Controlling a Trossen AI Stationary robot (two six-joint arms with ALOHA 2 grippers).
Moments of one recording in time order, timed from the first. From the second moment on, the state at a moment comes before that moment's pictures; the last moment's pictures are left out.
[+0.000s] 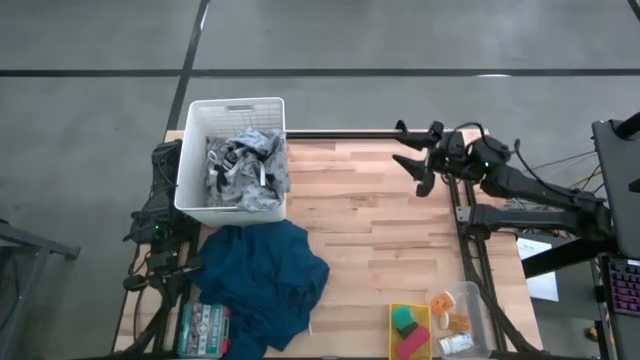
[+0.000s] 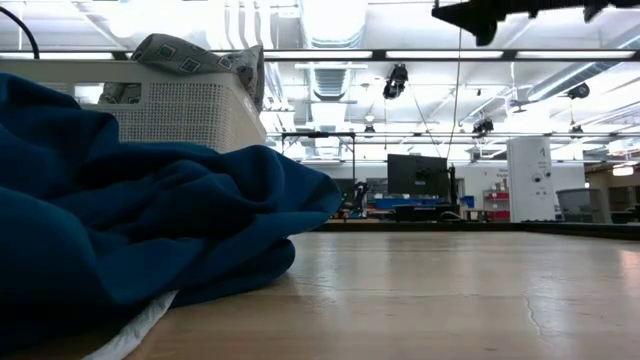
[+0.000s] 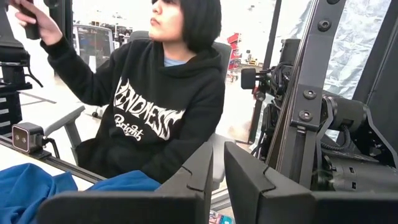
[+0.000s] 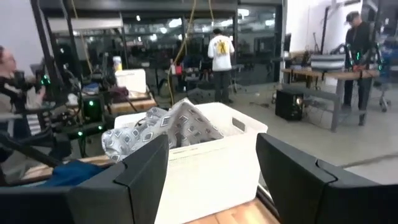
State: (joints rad) left arm -1.37 0.00 0.00 0.04 -0.13 -0.16; right arm -0.35 0.71 0.66 0.16 -0.07 0.08
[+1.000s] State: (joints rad) left arm -1.37 0.00 0.00 0.04 -0.13 -0.16; right arm -0.35 0.13 0.03 0.65 0.07 0.18
